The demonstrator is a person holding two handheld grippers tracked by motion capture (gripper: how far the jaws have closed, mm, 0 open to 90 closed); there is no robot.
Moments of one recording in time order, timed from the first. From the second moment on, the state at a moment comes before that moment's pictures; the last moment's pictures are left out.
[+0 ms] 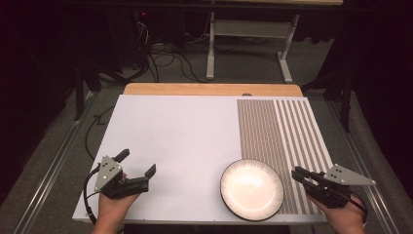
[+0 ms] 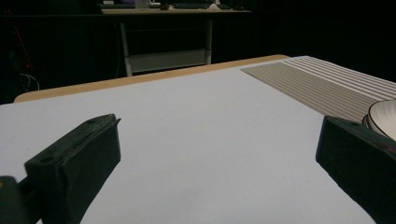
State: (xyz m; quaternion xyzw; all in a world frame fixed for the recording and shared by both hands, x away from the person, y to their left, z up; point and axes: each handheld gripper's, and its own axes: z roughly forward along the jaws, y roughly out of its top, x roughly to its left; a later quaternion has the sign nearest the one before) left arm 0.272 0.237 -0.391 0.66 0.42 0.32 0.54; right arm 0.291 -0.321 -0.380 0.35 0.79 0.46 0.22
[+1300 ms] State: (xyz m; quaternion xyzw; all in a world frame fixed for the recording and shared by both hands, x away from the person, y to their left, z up) left arm 0.272 0.235 -0.390 0.66 0.42 0.32 0.54; right arm 0.292 -0.303 -0.392 0.30 0.85 0.40 0.15
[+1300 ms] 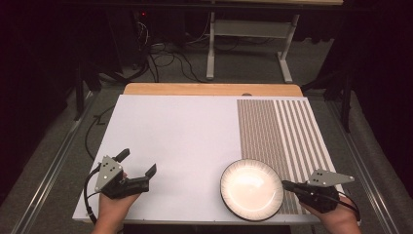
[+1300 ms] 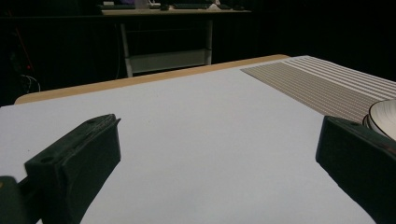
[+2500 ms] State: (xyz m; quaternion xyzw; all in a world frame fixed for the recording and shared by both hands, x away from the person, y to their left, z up) left arm 0.271 0.236 -0.389 0.66 0.42 0.32 0.54; right arm 0.292 -0.299 -0.392 0.29 0.85 0.40 0.15
